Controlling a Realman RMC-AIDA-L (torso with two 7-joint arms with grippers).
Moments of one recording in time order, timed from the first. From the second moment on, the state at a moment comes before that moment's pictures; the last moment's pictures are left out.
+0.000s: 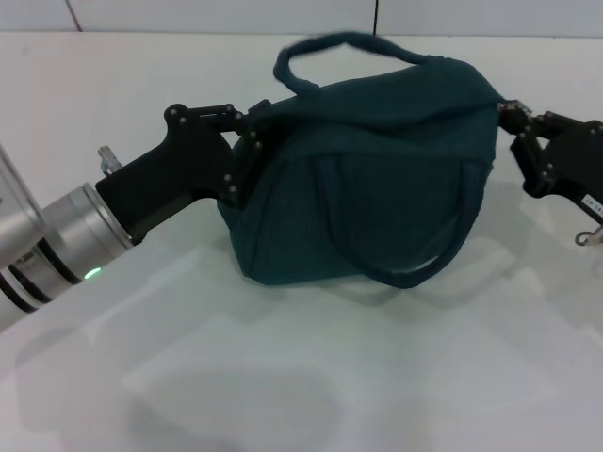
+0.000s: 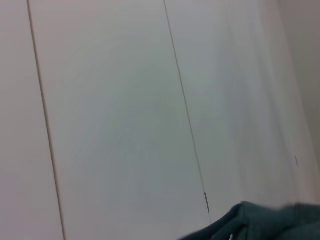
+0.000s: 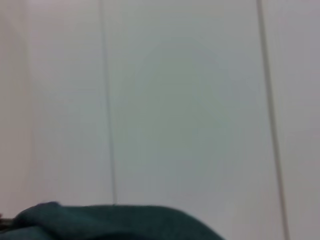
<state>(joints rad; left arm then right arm) -0.48 -2.08 1.11 0.24 1.08 1.49 -0.49 0.47 2.00 -1.96 -0.17 -0.03 -1.38 0.56</state>
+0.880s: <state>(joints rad) -0.50 -2.05 1.11 0.29 1.13 1.53 -0.77 0.40 2.01 -1.92 -0.16 -0.04 -1.30 0.57</state>
